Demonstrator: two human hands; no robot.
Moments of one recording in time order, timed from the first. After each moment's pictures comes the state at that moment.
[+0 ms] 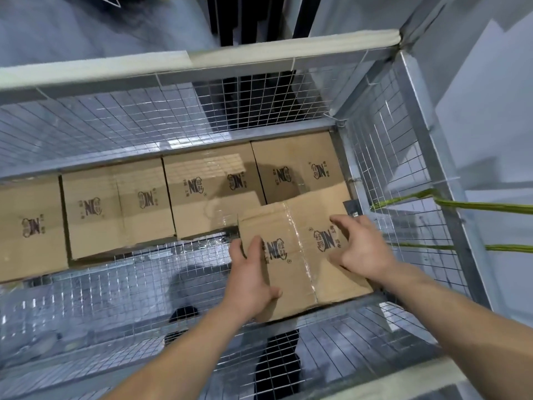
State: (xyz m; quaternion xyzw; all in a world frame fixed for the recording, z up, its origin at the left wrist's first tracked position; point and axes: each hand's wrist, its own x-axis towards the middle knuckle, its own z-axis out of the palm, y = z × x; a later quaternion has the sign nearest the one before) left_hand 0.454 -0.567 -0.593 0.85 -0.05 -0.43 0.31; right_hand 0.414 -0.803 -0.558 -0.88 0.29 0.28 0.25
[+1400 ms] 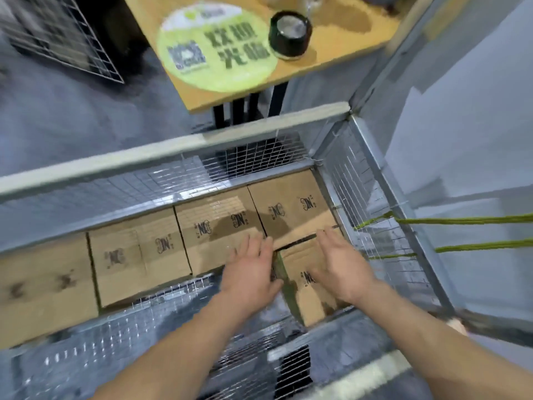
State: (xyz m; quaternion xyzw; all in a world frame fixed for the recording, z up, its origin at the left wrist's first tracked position) left_hand 0.523 -0.562 -0.497 0.88 -0.35 -0.31 0.08; right_hand 0.429 -0.747 -0.477 -0.93 0.22 0.25 0.17
